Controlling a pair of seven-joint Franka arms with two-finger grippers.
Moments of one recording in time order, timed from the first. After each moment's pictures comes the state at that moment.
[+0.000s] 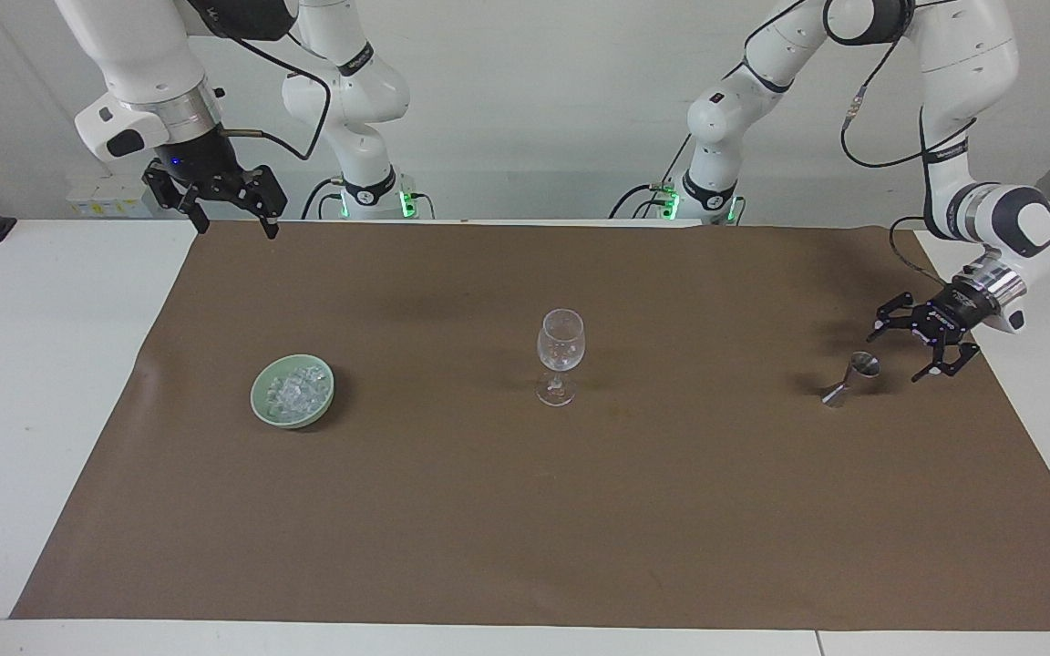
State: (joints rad) left arm 0.66 0.31 -0.06 -2.05 -1.10 1.85 -0.76; right arm 0.05 -0.08 -0.07 -1.64 -0.03 1.56 0.07
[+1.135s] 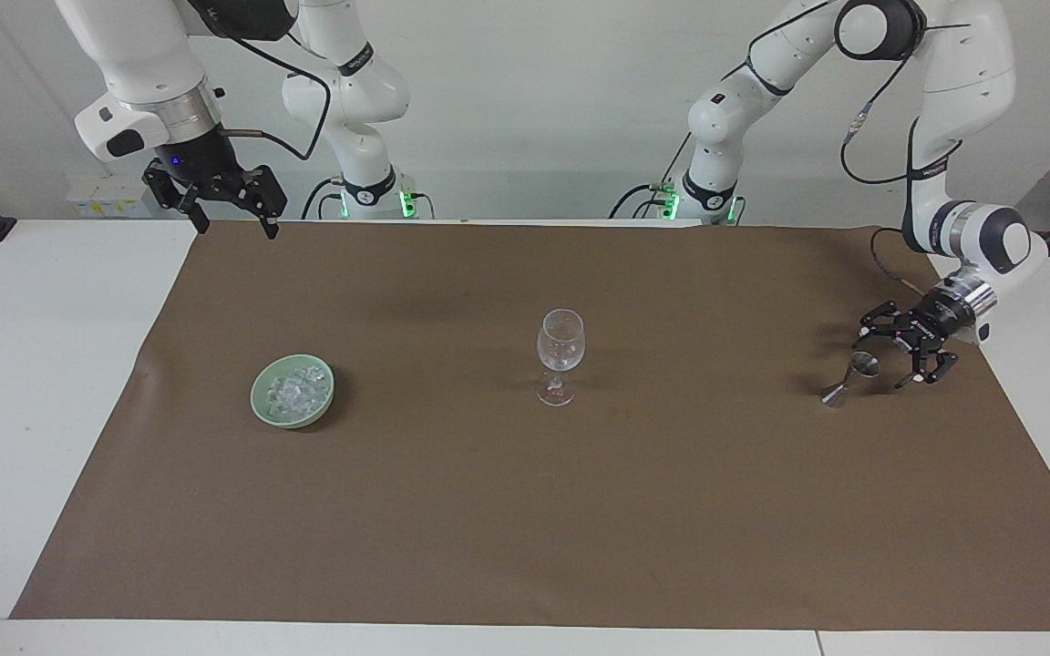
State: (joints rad) left arm 0.69 0.40 -0.06 -2.07 -1.24 1.77 -0.75; right arm 0.05 -0.08 -0.07 -1.64 -0.03 1.56 0.07
